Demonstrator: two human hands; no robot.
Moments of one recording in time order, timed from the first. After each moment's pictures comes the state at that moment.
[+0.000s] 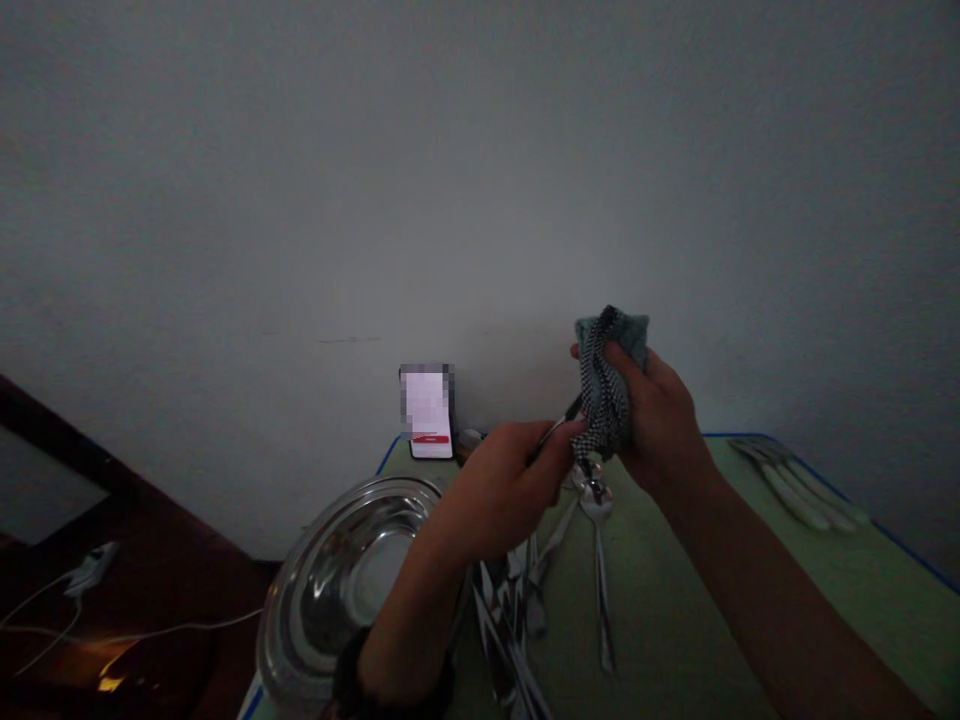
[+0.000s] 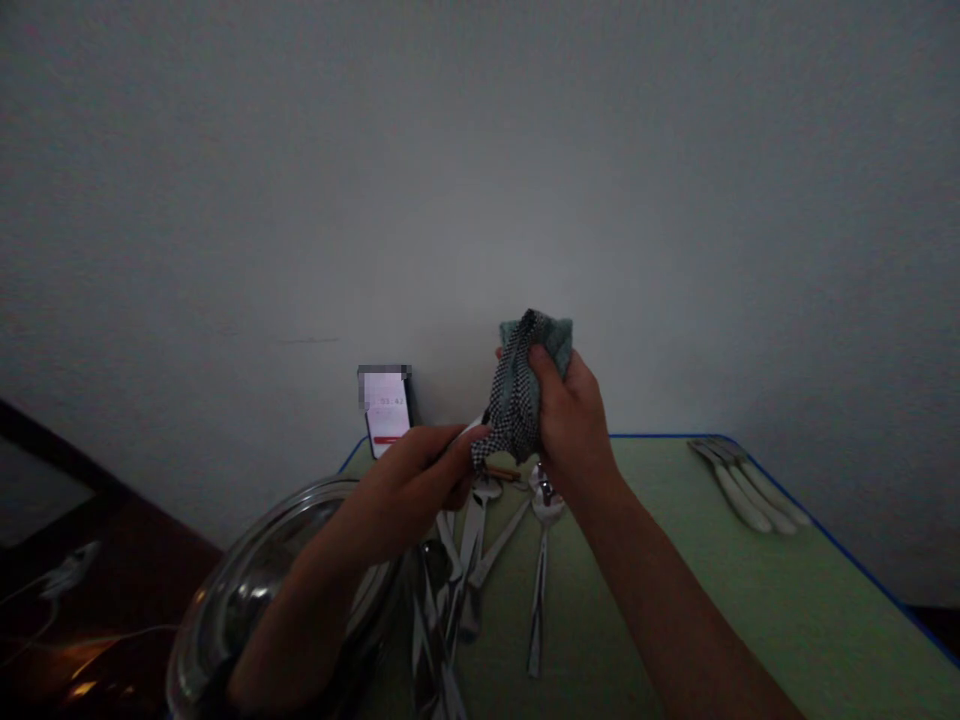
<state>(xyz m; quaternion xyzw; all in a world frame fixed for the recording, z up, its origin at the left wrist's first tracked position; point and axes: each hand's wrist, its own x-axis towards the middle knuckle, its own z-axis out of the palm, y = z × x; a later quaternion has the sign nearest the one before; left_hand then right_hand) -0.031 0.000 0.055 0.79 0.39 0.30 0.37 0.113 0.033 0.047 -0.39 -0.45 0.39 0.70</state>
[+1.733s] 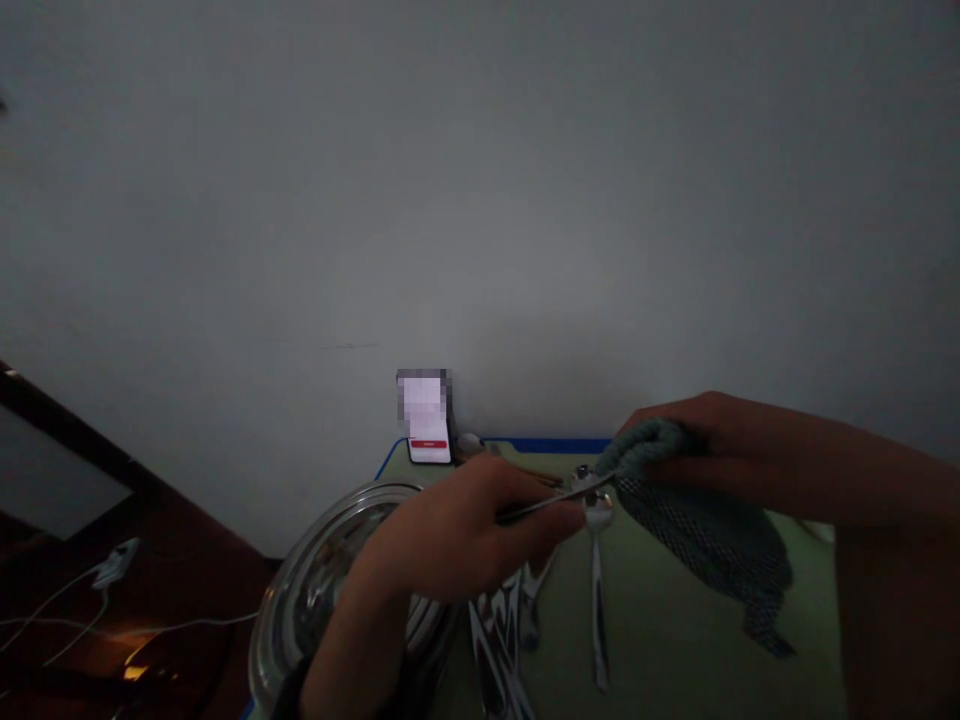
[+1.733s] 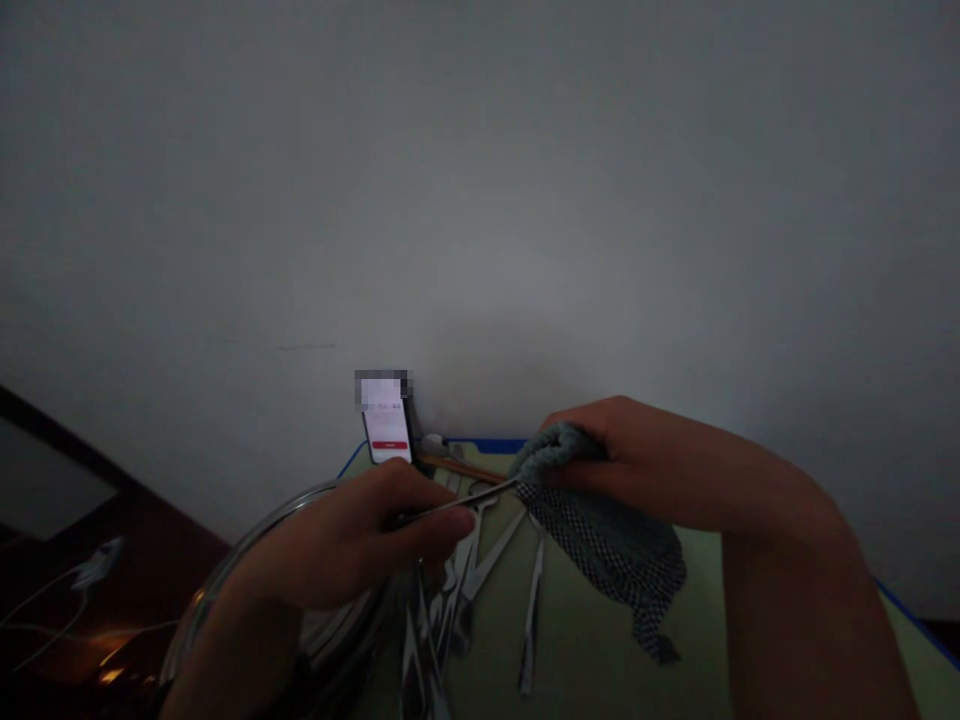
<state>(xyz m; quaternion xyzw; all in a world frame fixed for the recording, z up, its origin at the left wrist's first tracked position) -0.047 -0.011 0.080 0.86 0.37 0.10 0.33 0.198 0.004 0.077 -0.43 -0.83 0.27 0.23</state>
